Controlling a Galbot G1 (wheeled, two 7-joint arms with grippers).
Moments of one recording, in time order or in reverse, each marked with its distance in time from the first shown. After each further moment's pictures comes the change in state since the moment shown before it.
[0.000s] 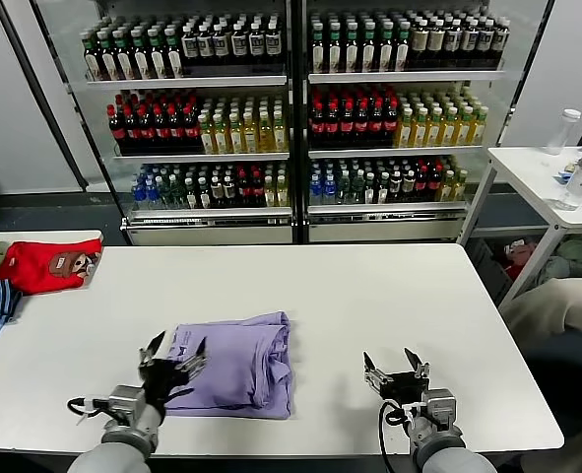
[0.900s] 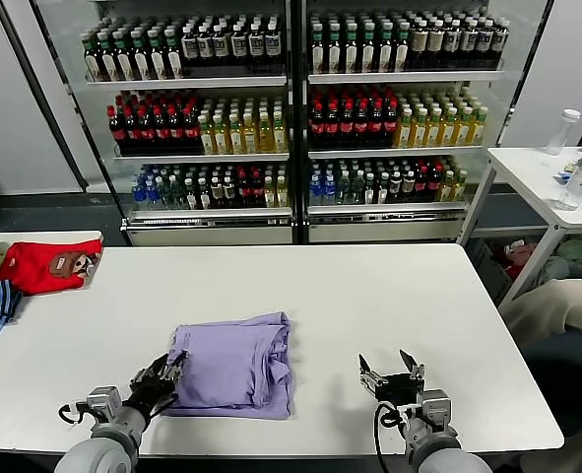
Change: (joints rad) left arm -0.047 -0.015 -0.081 0.184 -0.278 0.044 0.075; right arm 0.004 -0.002 -0.022 0.005 0.002 -0.013 0.004
